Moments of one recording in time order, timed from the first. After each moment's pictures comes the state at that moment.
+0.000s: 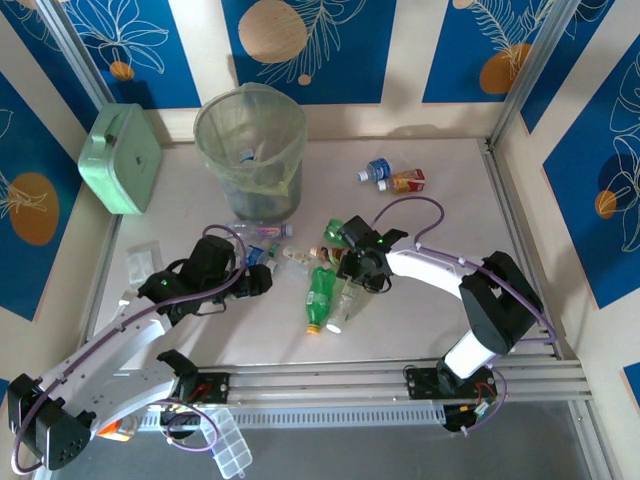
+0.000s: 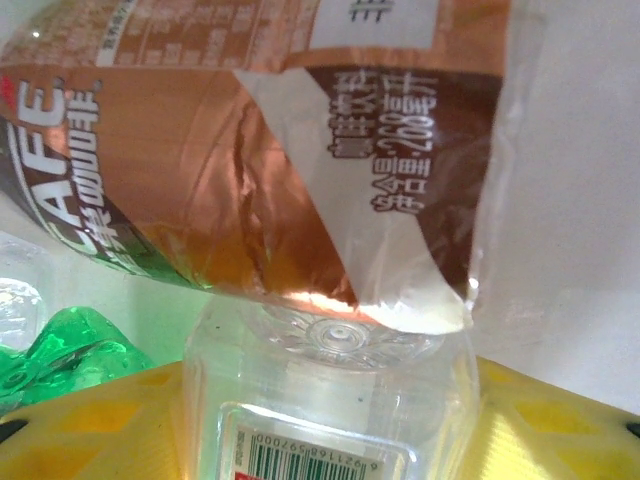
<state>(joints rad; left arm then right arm) -0.61 0.90 0.74 -0.73 0.08 -0.70 0.69 1.58 0.95 -0.66 0.02 1.01</state>
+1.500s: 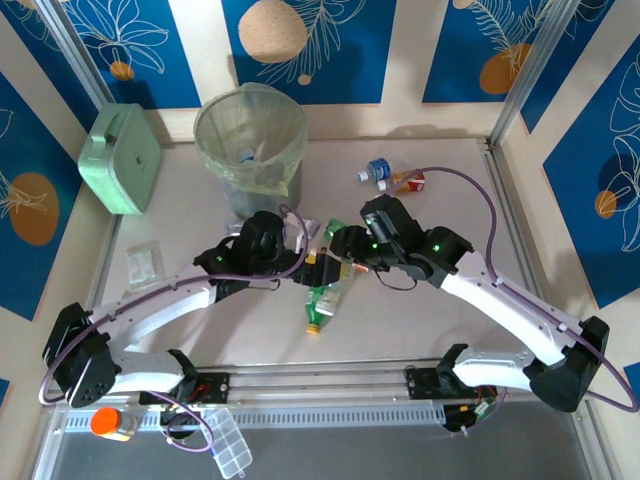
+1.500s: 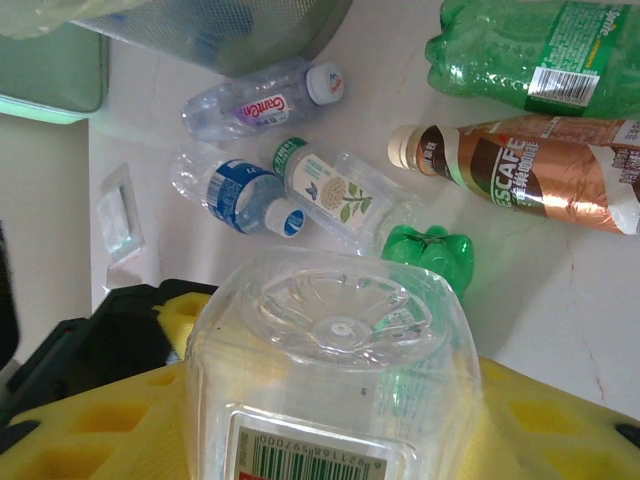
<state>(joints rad) -0.82 1.27 0.92 -0.18 0.51 -0.63 0.81 1.17 1.18 -0.81 0.00 0.98</state>
